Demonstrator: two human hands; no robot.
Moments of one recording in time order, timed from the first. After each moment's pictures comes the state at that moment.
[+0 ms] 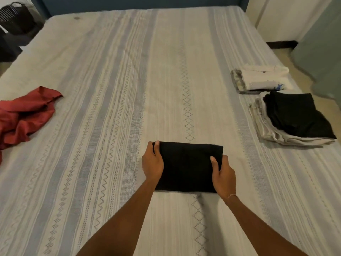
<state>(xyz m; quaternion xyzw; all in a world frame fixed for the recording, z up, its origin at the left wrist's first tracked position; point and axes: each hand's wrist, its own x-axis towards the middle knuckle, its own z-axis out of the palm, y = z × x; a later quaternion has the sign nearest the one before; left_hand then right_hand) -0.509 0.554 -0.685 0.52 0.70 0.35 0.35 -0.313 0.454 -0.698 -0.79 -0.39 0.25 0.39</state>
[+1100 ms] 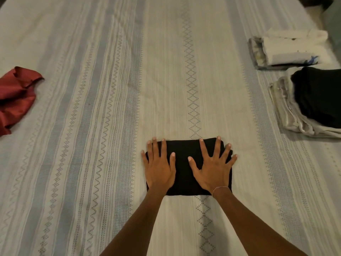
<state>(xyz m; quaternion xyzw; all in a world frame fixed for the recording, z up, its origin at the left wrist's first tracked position) -0.501 0.550 -0.773 0.73 0.67 0.03 0.12 -0.332 0.506 -0.771 -0.83 -0.55 0.13 0.00</state>
